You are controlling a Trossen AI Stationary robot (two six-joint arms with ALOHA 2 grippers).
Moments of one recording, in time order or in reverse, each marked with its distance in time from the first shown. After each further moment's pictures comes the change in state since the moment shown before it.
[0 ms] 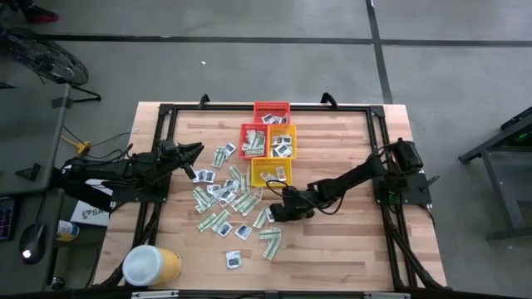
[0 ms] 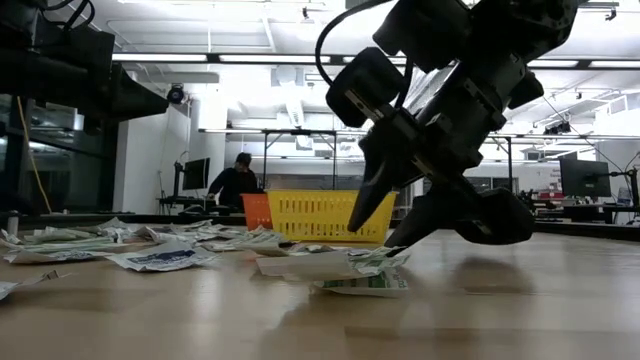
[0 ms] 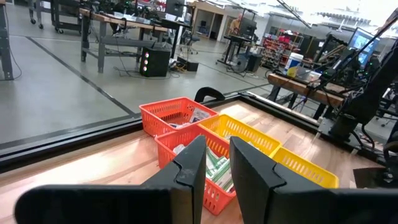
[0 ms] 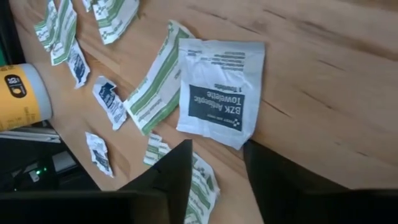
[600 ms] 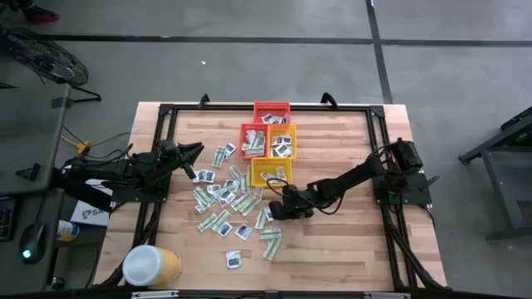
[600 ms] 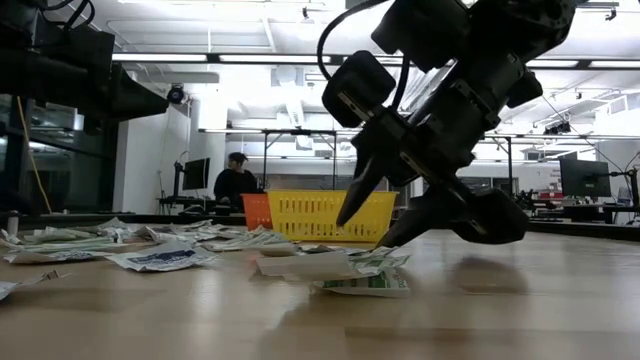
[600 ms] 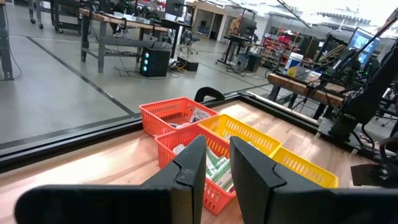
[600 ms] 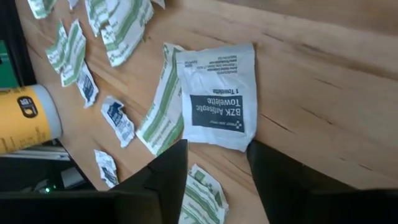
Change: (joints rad) left arm 0.000 0.000 0.000 0.000 0.000 0.000; right arm -0.008 0.001 0.001 0.001 0.058 0.041
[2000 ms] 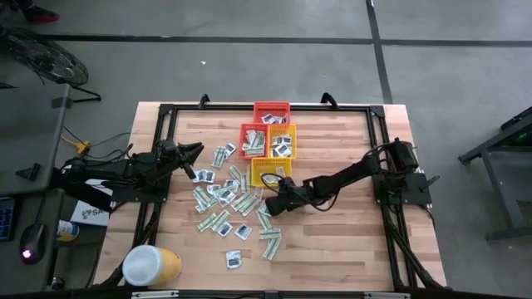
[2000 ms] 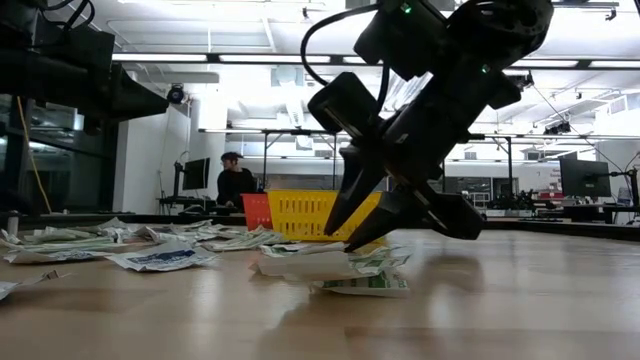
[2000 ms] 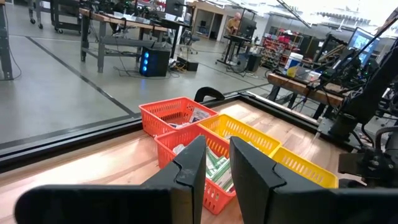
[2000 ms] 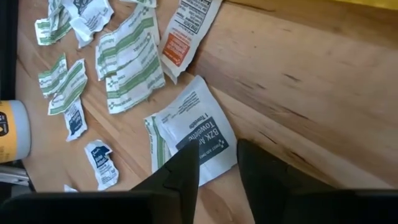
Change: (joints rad) left arm 0.000 0.000 0.000 0.000 0.001 0.000; right arm -0.014 0.039 0.052 -0.038 0.097 -0.195
